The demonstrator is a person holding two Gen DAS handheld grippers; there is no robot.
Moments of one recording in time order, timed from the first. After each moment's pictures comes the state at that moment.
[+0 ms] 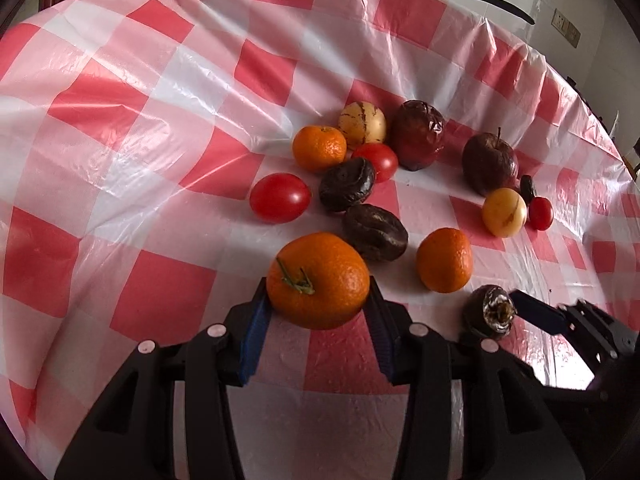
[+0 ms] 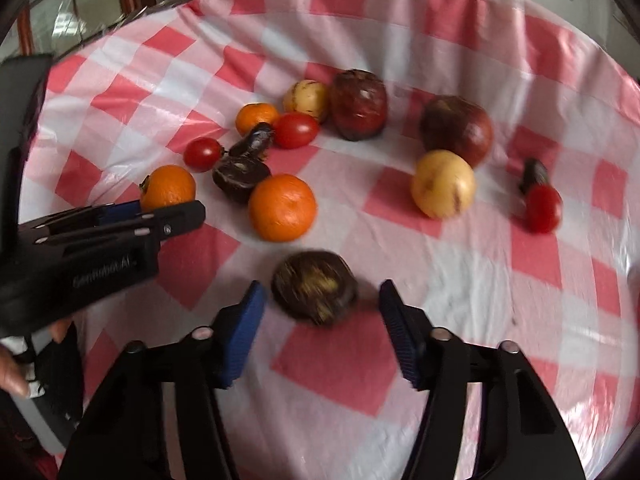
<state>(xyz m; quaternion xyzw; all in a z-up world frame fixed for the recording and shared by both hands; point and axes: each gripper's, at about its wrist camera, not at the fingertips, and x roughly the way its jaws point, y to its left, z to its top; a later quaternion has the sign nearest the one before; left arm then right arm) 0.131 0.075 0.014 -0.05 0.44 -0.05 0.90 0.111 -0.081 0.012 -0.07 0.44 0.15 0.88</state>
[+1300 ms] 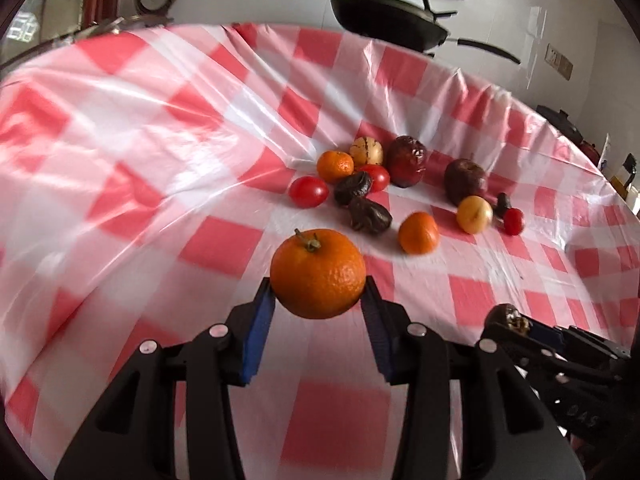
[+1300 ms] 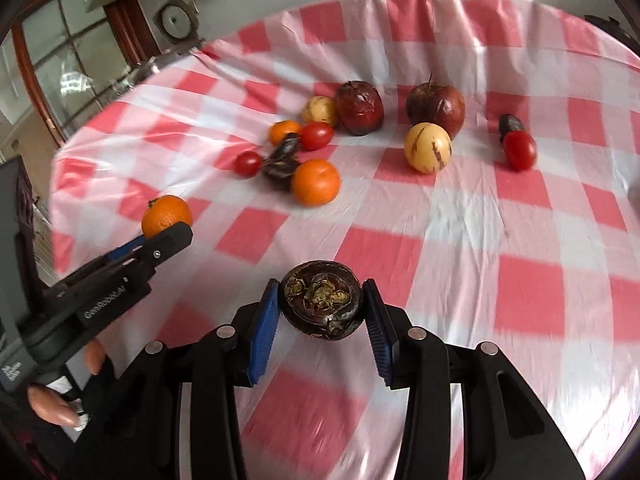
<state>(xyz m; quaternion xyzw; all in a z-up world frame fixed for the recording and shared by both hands) 0.016 0.084 0.045 -0.08 0.35 -0.01 0.93 0.026 -0.114 0.034 0.06 0.42 0.19 0.89</state>
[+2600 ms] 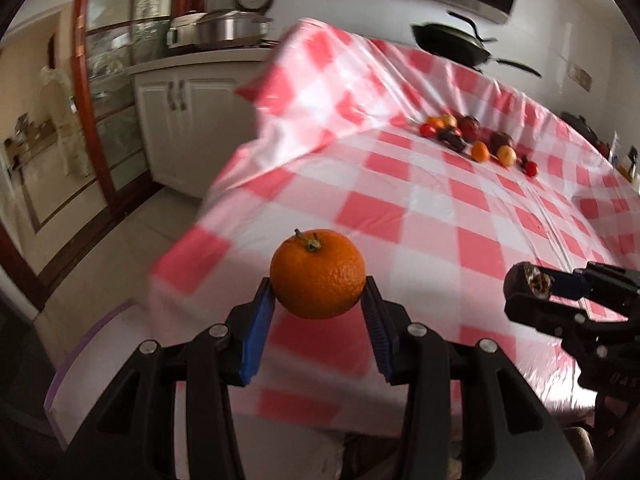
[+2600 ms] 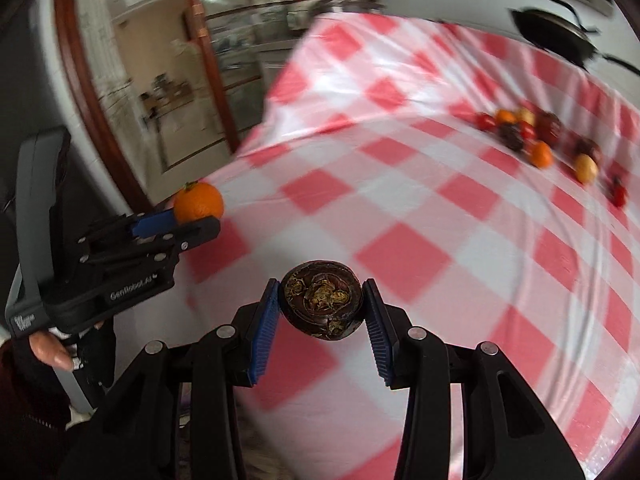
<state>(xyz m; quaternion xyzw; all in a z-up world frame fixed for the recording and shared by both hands) -0.261 0.211 0.035 -0.09 0.35 0.09 0.93 -0.193 0.029 0.046 -0.11 0.39 0.38 0.83</state>
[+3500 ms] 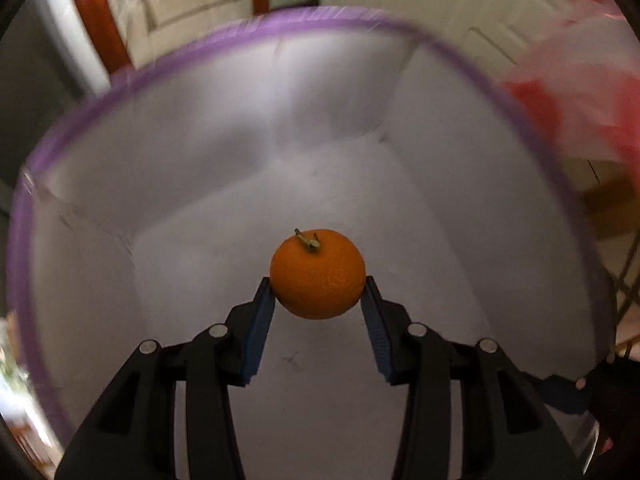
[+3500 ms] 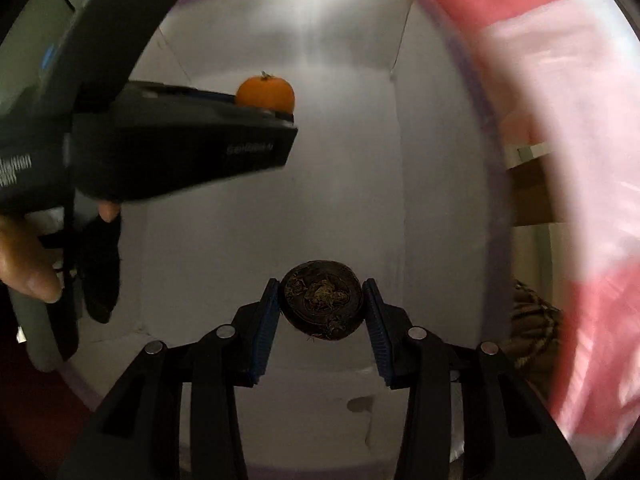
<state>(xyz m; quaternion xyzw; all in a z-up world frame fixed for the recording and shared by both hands) -0.353 0.382 -0.162 -0.29 0.52 0.31 0.74 -0.293 0.254 -0.145 -0.43 0.51 0.48 0.58</state>
